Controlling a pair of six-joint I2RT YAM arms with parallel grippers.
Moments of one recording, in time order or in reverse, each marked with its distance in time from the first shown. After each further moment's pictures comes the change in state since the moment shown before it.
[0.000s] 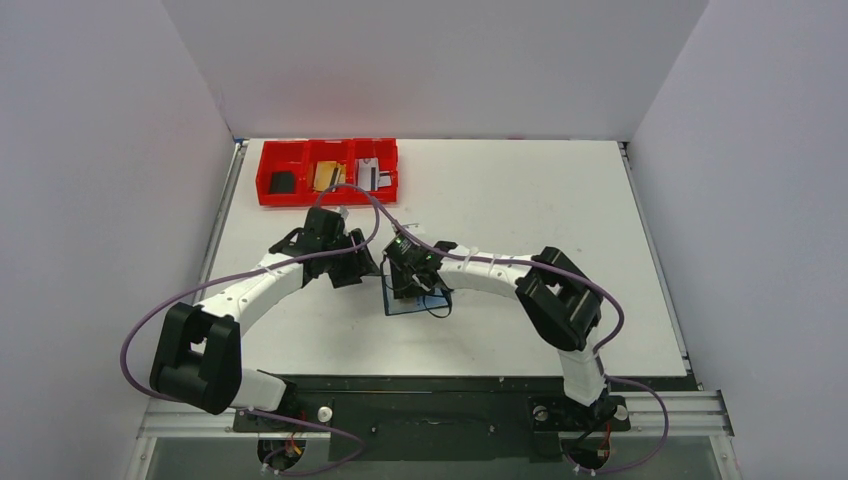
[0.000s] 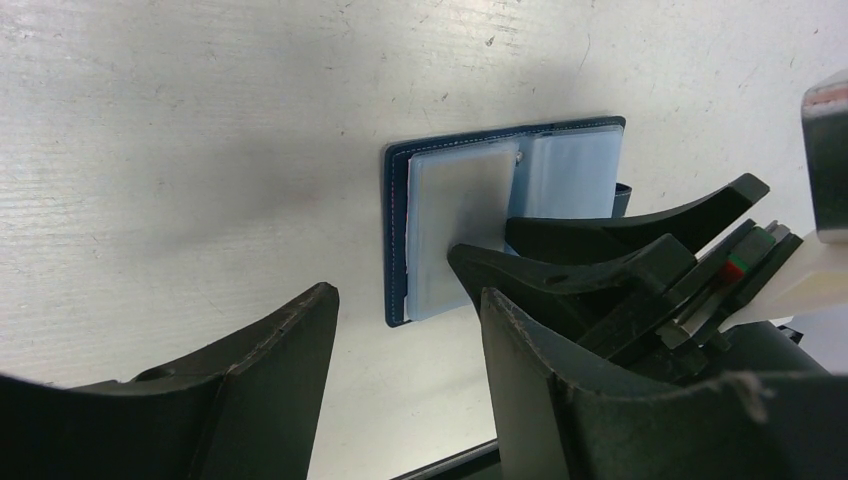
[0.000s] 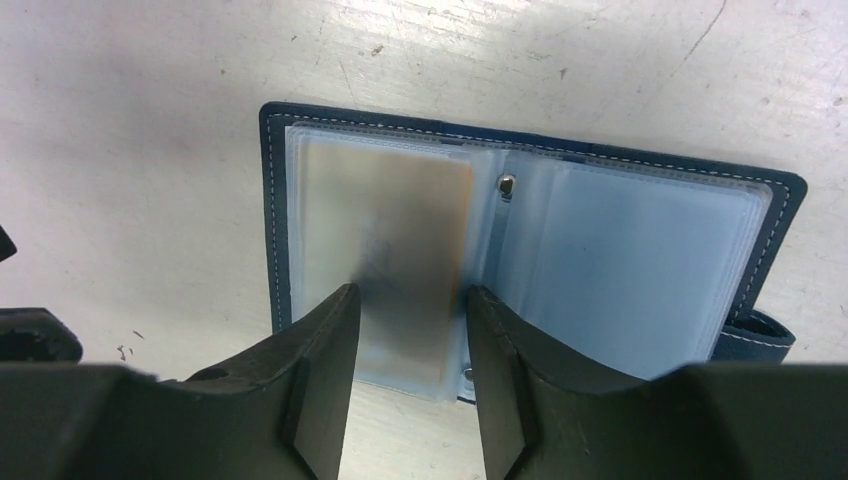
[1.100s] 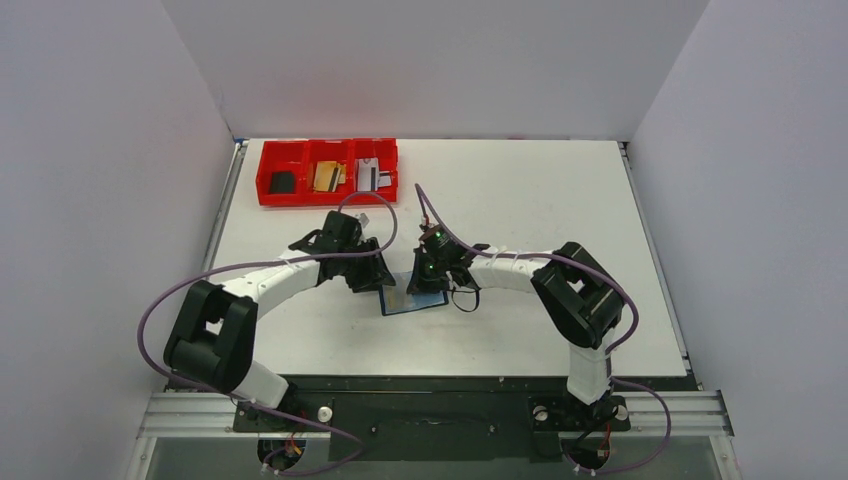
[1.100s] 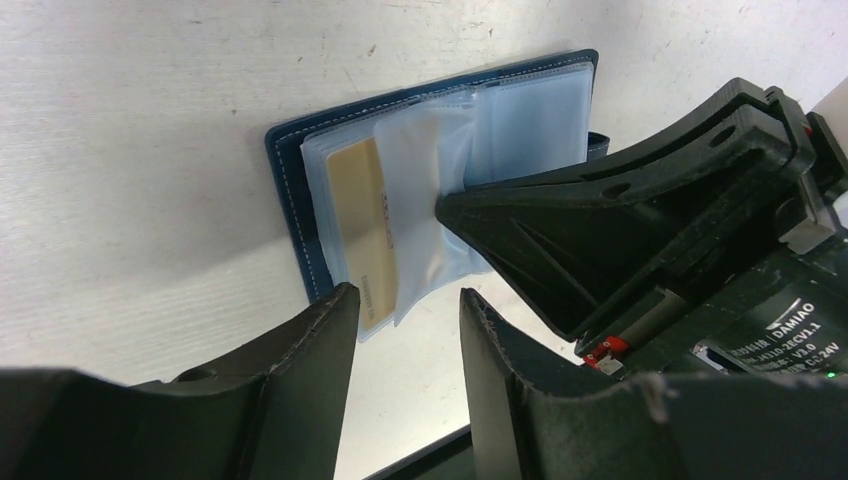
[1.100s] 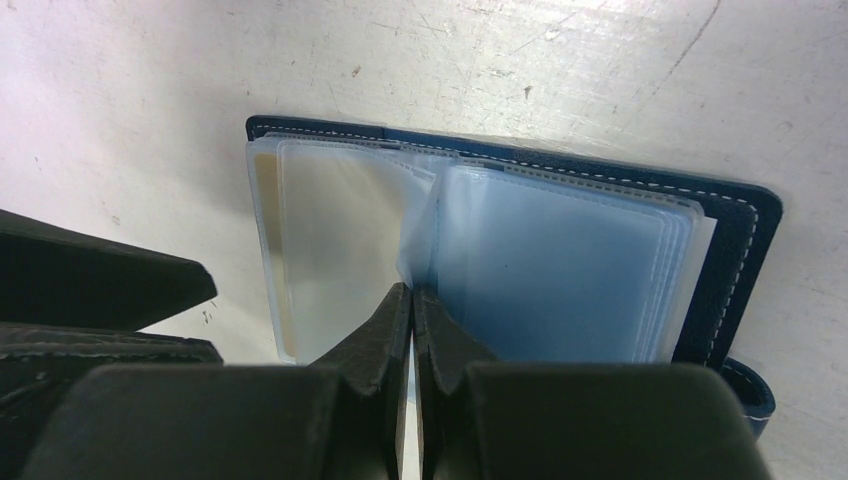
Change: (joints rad) left arm -0.071 0.103 0.002 0.068 0.090 -0.026; right arm -0.152 -0.079 -0.259 0.352 -0.315 0.072
